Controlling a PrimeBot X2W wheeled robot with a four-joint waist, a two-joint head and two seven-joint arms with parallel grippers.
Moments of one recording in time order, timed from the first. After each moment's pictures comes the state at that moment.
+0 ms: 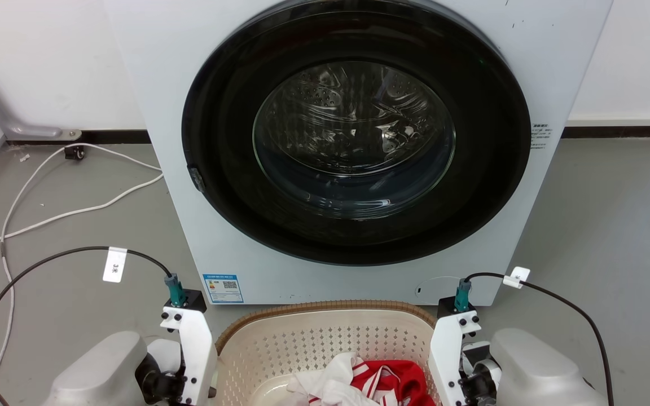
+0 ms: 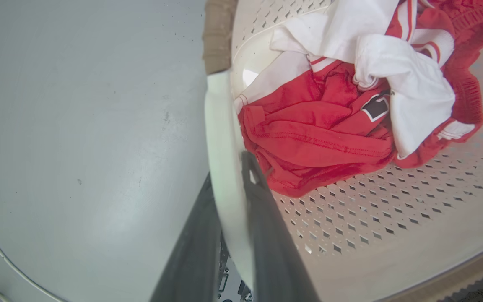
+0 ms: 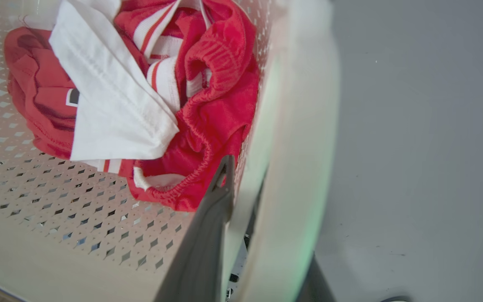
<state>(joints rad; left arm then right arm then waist) -0.62 0.45 -1.02 0.85 -1.15 -0.13 0.73 -0.68 -0.04 0.86 1.24 0.83 0.13 0.72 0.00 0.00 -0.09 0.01</state>
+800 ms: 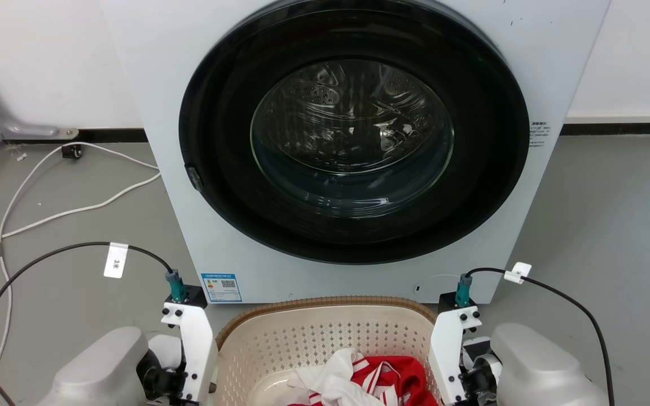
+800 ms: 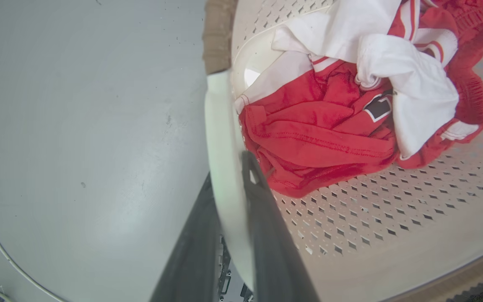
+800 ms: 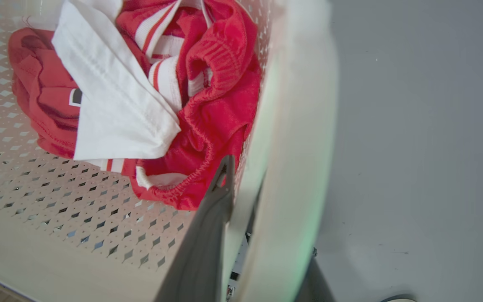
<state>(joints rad) -0.65 0.45 -1.06 0.87 -1.18 -0.13 0.71 -0.69 -0.04 0.88 1.26 0.86 0.13 0.73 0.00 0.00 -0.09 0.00</state>
